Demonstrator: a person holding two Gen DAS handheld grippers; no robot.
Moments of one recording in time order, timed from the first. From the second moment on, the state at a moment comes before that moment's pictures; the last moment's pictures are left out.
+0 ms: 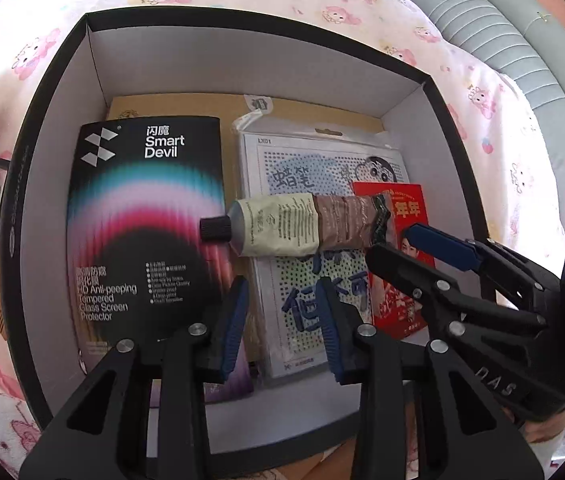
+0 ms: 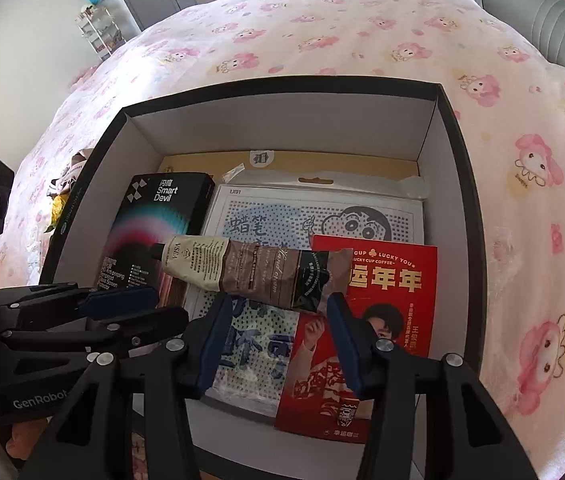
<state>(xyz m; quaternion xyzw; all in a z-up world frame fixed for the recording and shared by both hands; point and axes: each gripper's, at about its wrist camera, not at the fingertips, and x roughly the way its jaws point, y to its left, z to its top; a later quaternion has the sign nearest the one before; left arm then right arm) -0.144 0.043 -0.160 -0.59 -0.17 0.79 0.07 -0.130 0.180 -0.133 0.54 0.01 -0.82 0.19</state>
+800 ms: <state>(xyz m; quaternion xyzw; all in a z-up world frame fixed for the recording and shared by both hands) -0.161 0.015 -0.160 -0.61 -0.18 0.76 0.10 -0.140 0.174 -0.133 0.58 0.03 -0.79 0.19</state>
